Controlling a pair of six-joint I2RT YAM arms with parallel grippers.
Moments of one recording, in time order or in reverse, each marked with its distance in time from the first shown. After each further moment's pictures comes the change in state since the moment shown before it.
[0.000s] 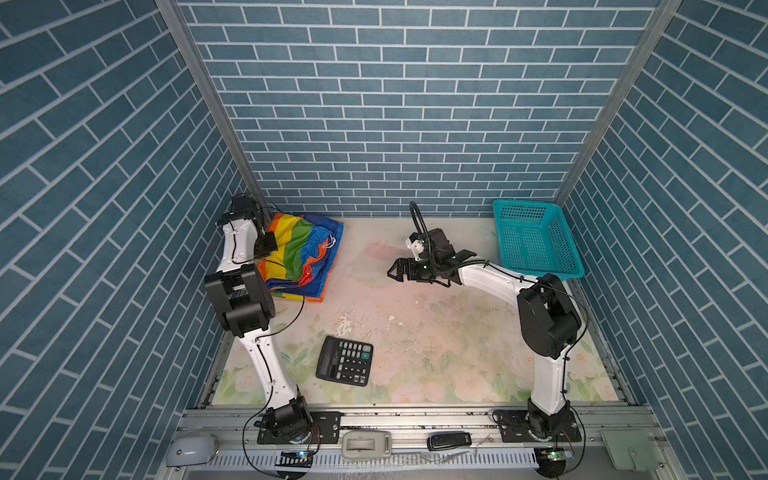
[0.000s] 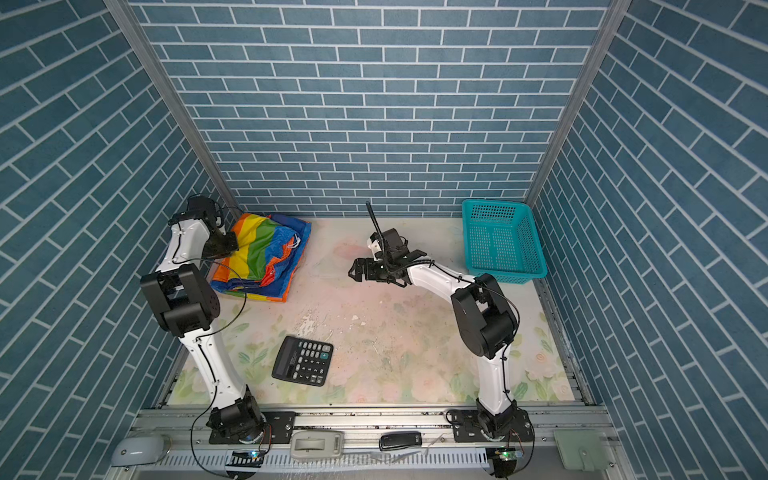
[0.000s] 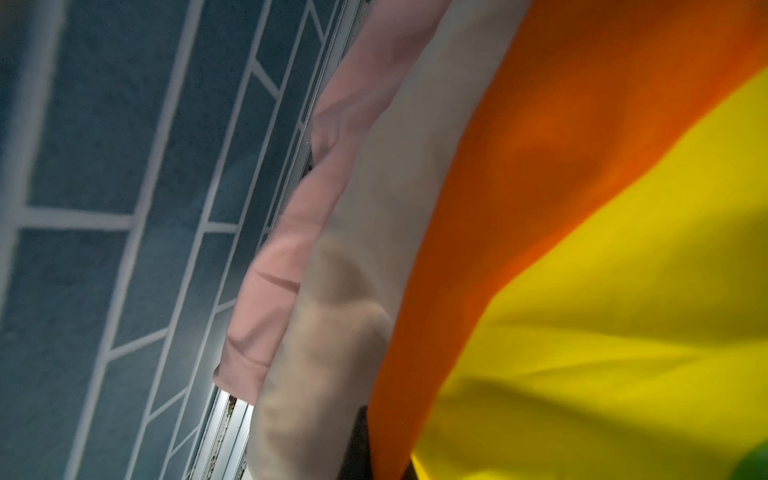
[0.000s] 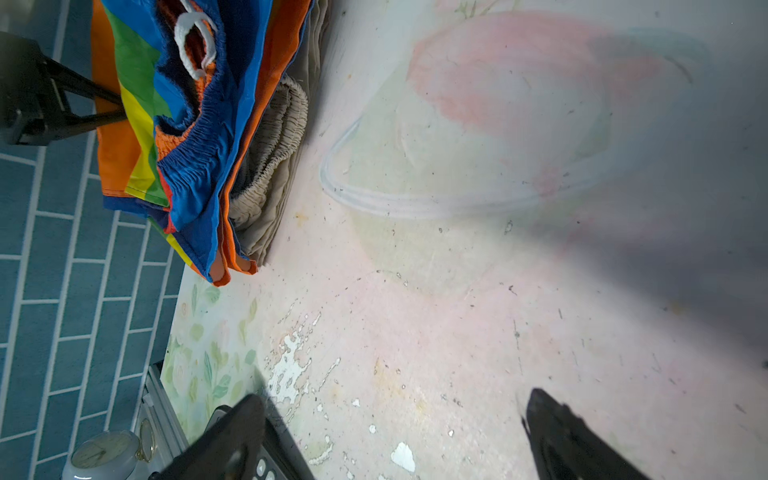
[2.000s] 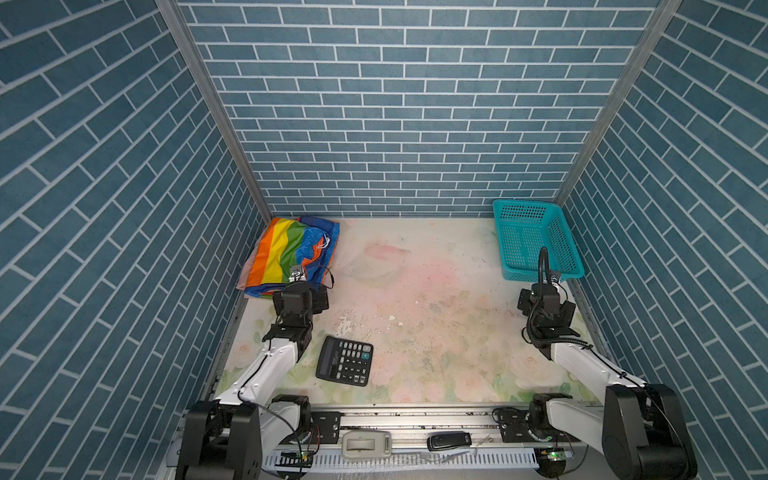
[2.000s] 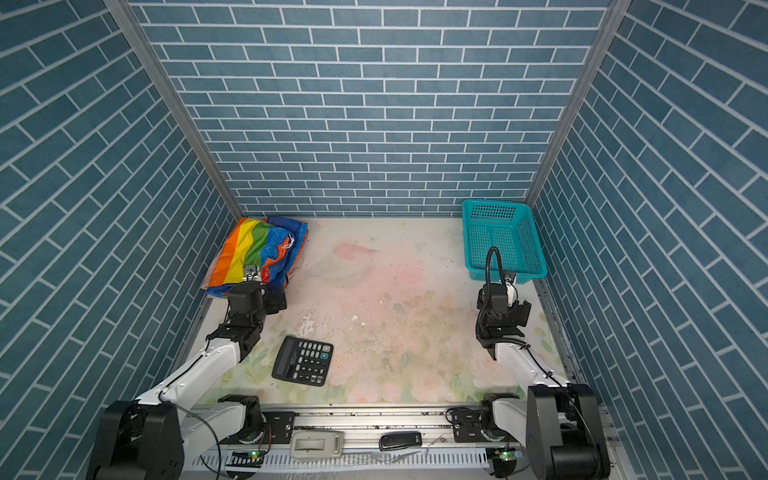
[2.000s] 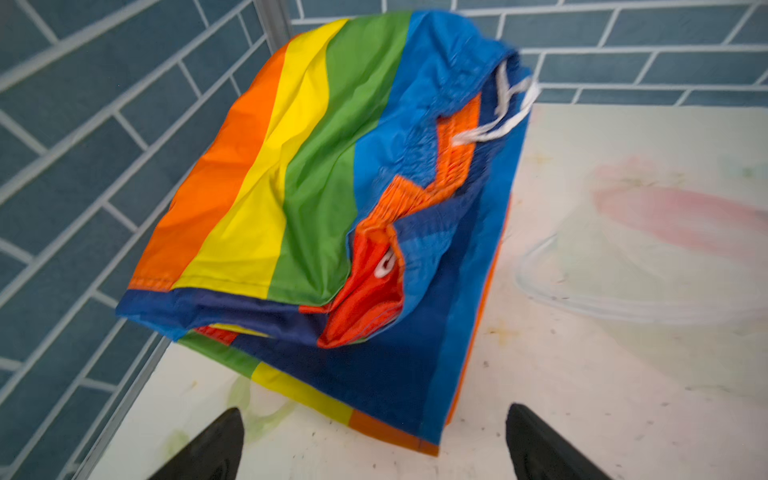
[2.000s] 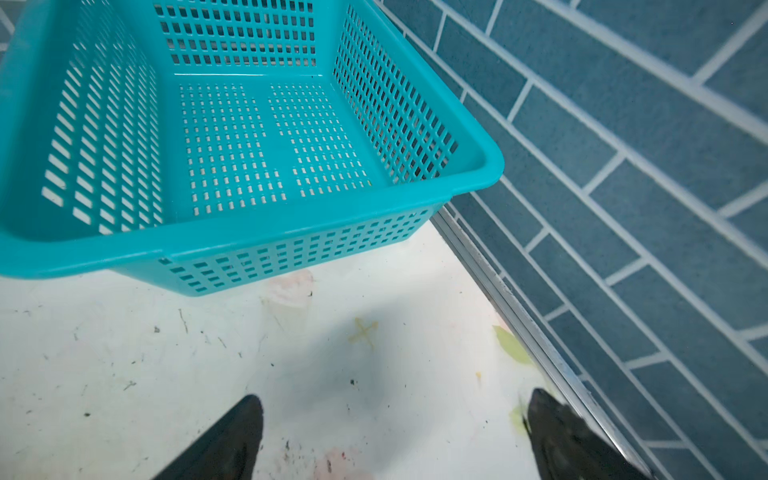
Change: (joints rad) left arm -0.436 -1.080 -1.593 1.155 -0.292 -0.055; right arm -0.580 -0.842 -1.094 0.502 0.966 -0.415
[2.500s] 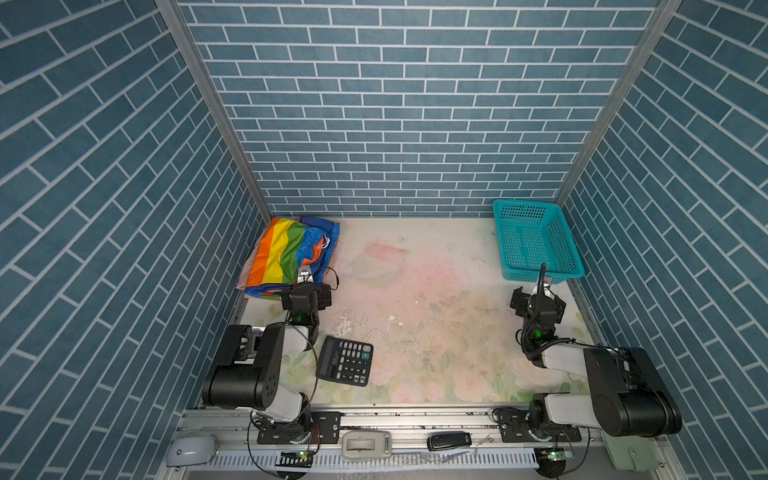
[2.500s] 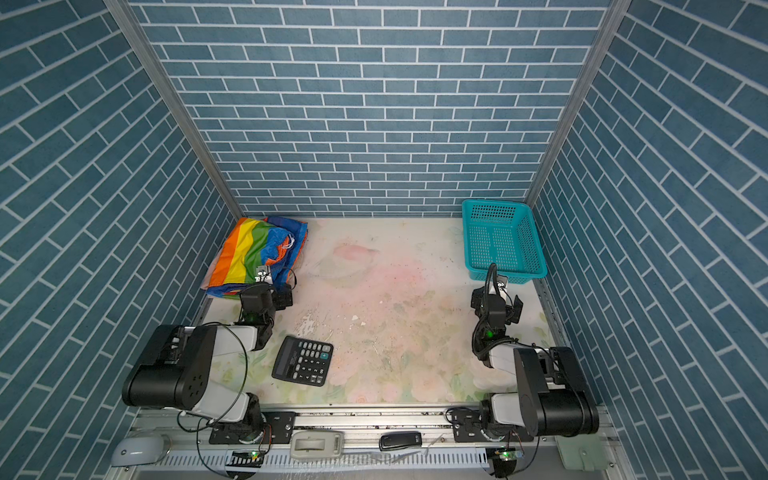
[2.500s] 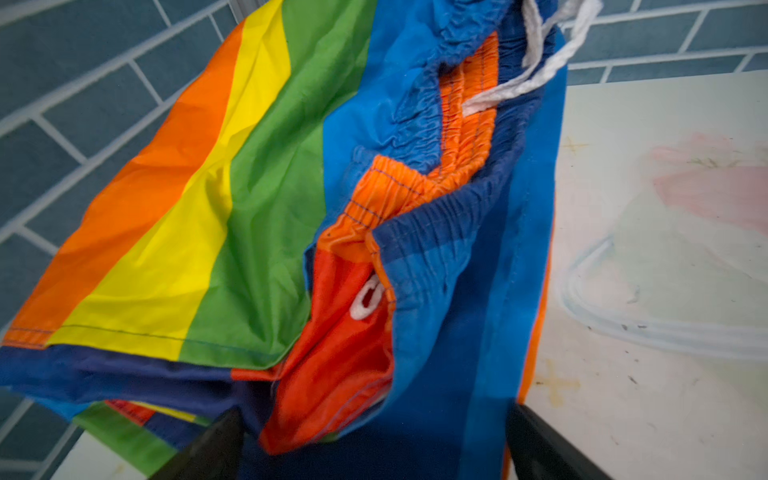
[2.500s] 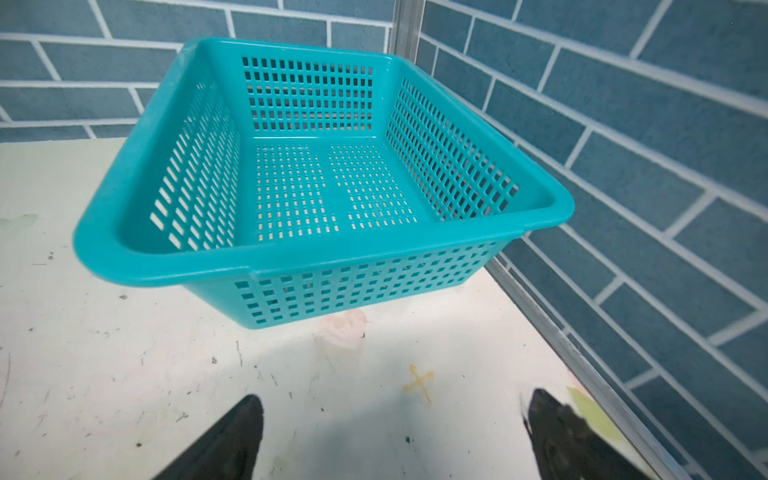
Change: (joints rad) left arm 0.032 0.412 -0.037 0.545 0.048 0.102; right arm 0.000 0.232 -0.148 0.613 -0.111 -0.090
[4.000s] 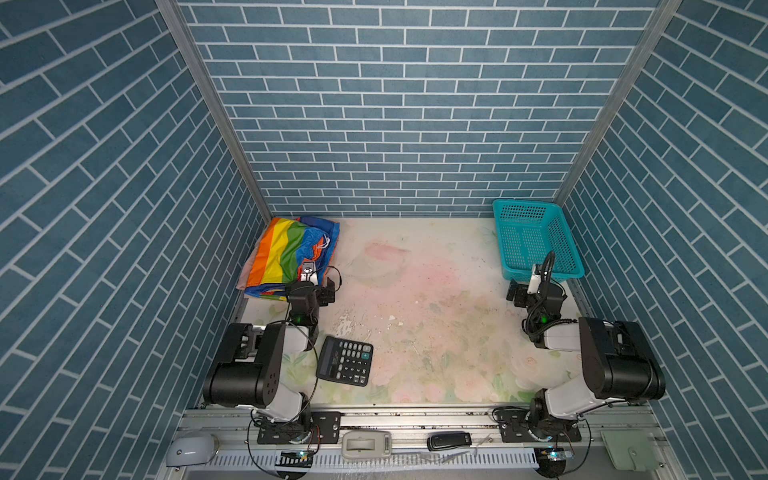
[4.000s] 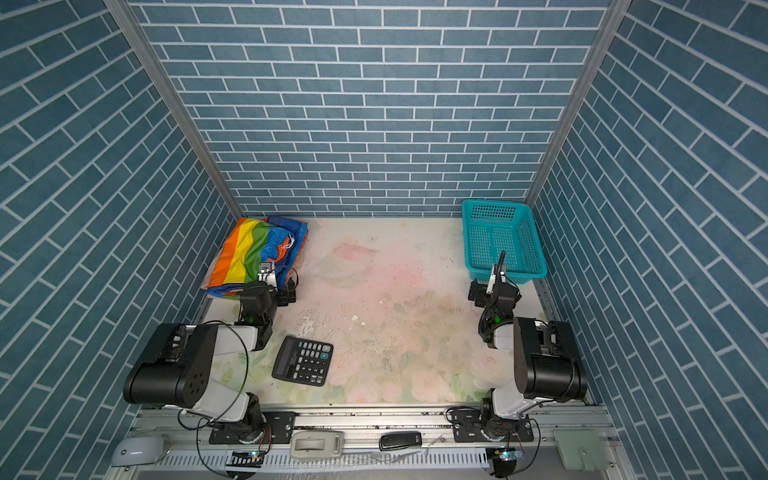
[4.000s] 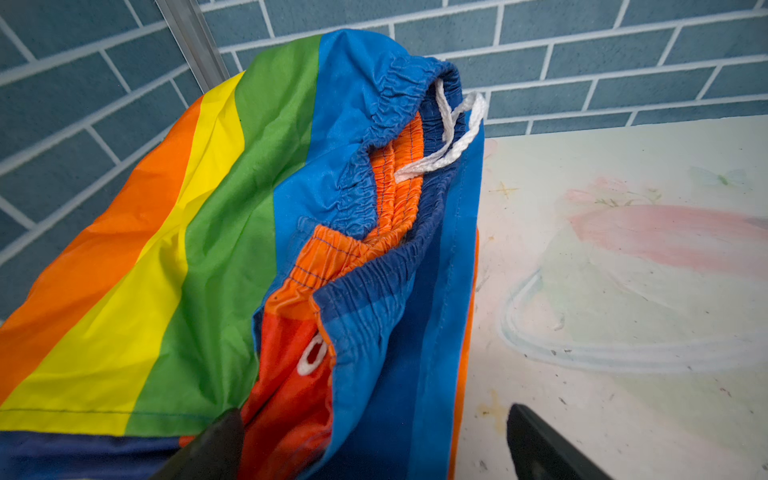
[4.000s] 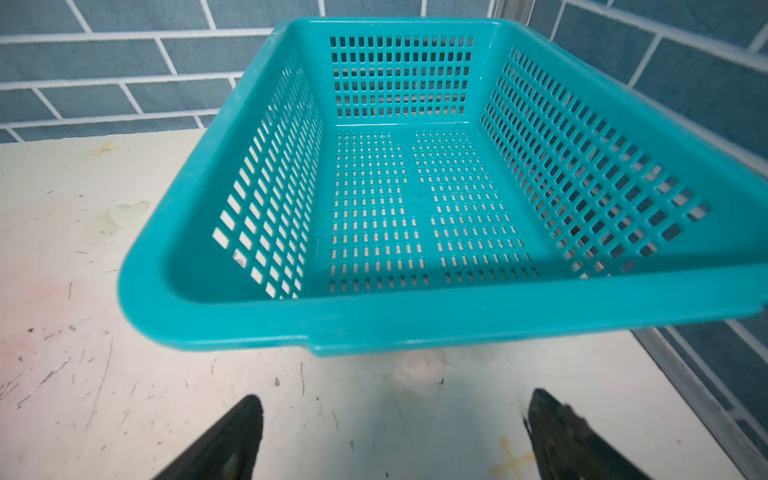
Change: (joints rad) left arm 0.002 0.005 -0.003 0.093 0.101 0.035; right arm -0.143 0.172 0.142 -0.029 -0.407 -0.009
